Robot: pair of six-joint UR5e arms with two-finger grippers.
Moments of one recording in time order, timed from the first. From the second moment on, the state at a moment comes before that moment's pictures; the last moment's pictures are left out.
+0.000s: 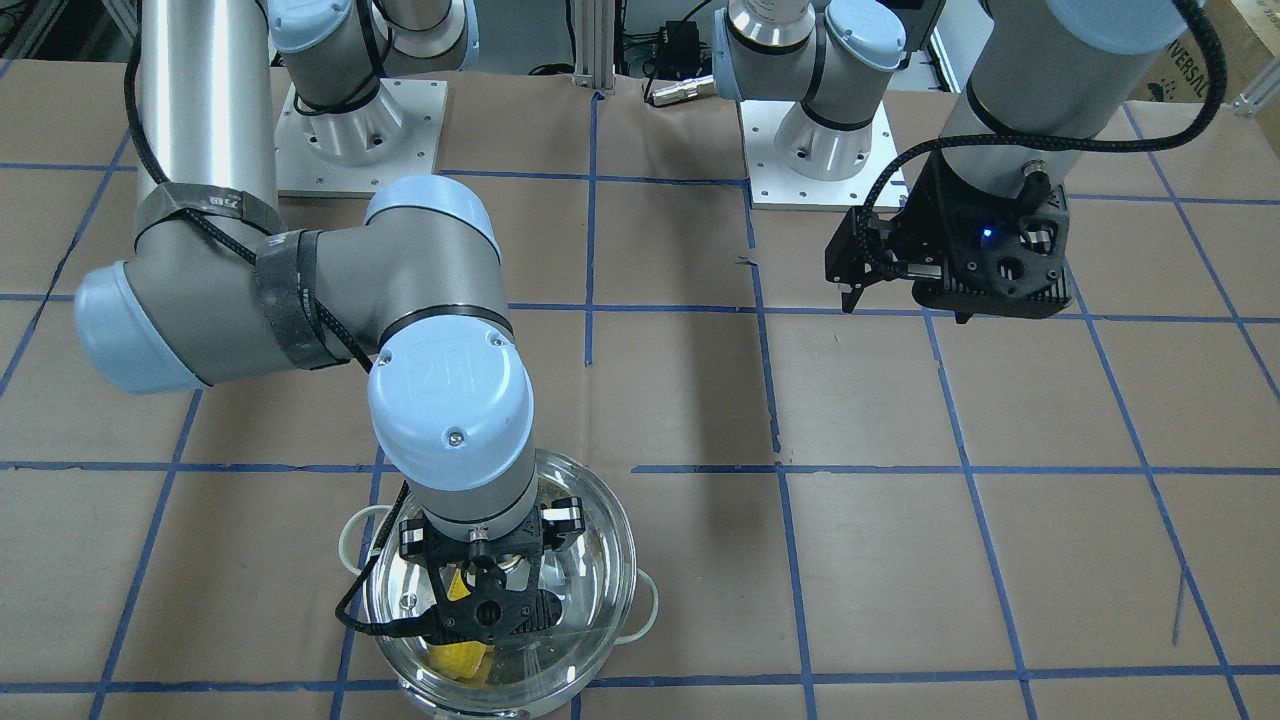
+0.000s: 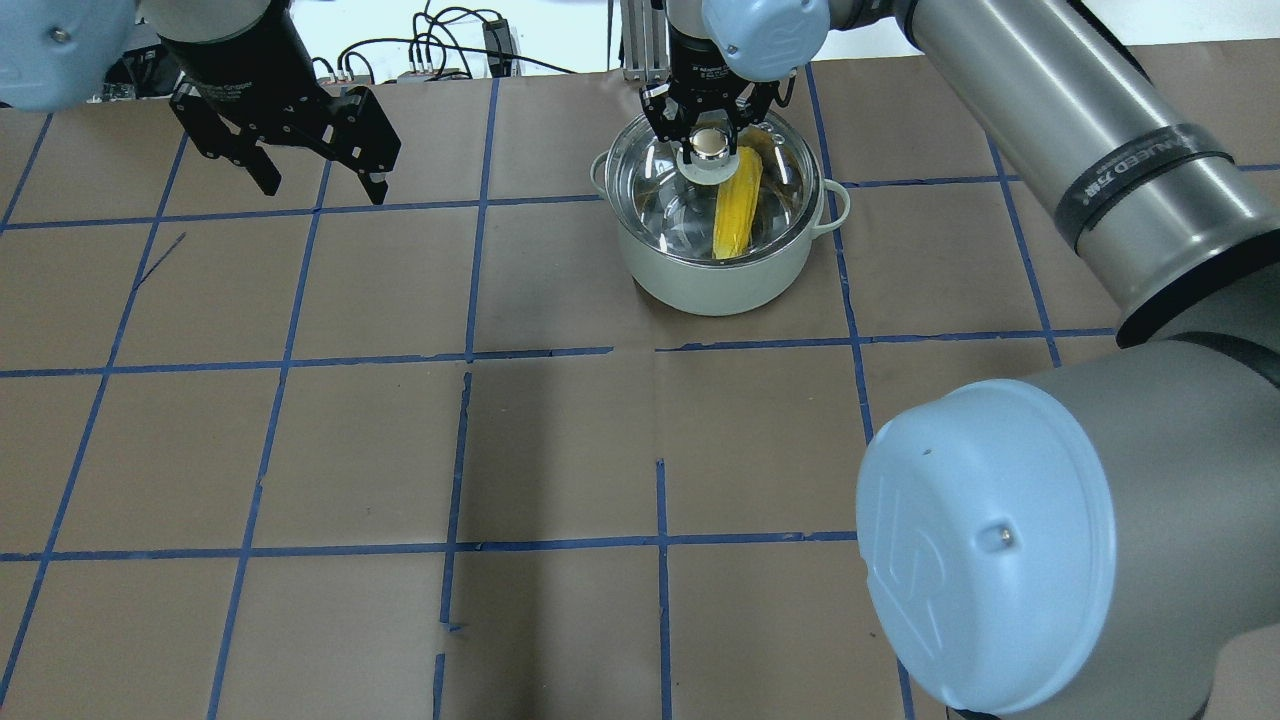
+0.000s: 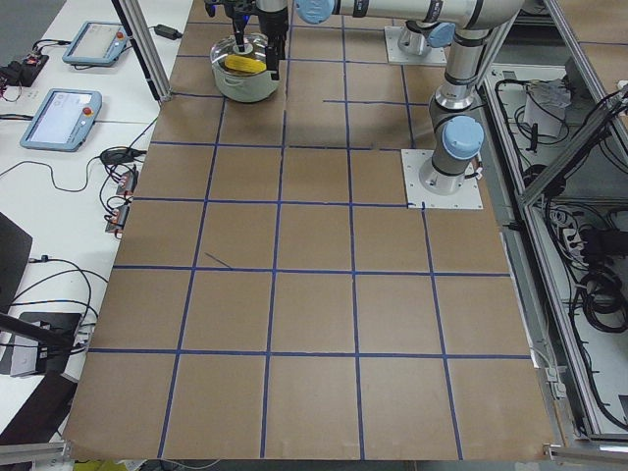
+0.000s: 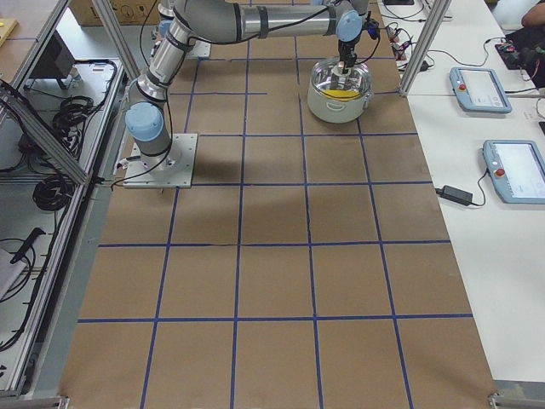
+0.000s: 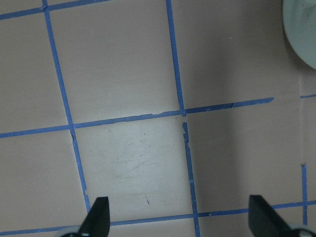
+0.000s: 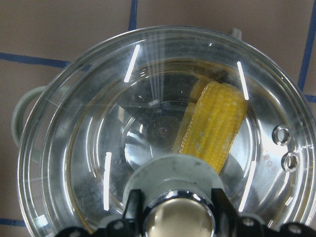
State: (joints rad) left arm -1.56 -1.71 -1.38 -1.65 1.62 0.14; right arm 1.82 -0.89 0.99 -1.68 -1.60 0.10
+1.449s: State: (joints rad) left arm -1.56 -1.71 -1.39 -1.65 1.62 0.13; right arm 1.78 -0.92 0.90 -1.58 -1.58 0.08
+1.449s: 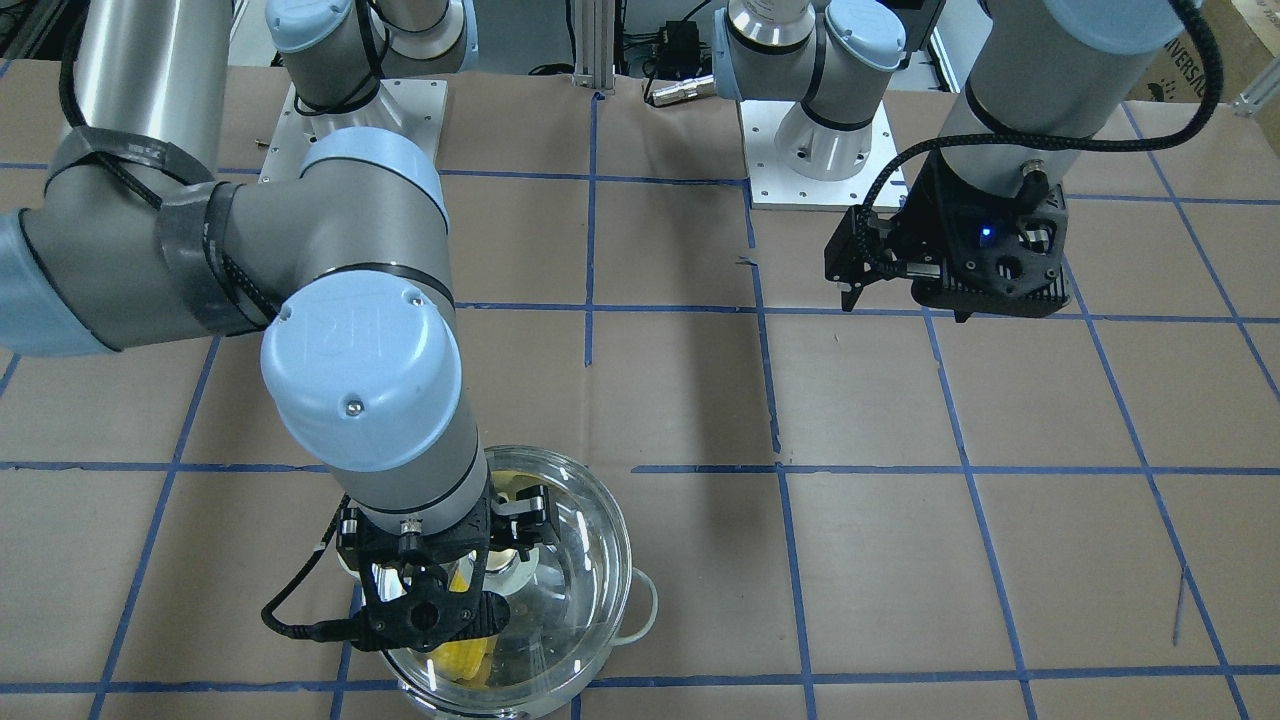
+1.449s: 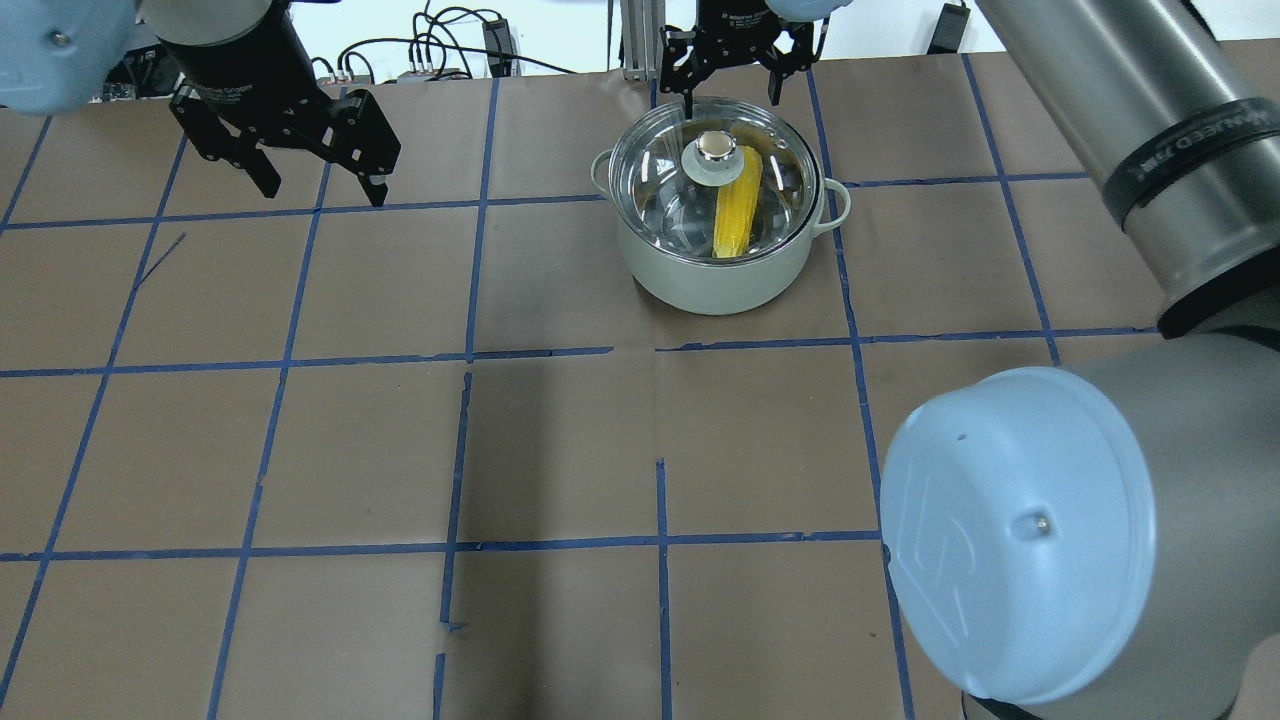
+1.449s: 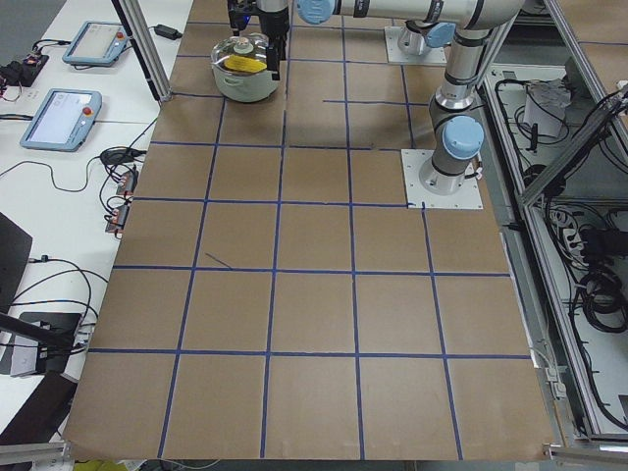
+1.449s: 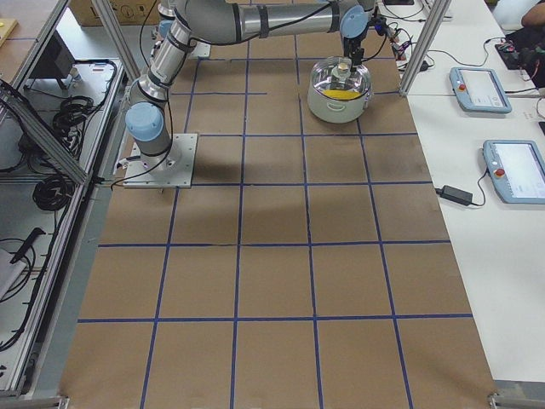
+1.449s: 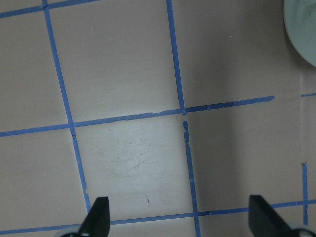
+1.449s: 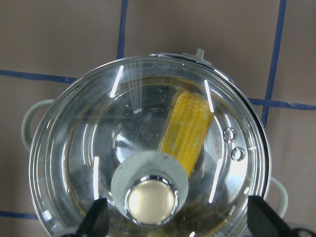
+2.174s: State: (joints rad) left arm -1.56 -1.71 -1.39 -1.65 1.62 0.13; right arm 1.68 -1.24 1.15 -1.54 -1.58 -0.01
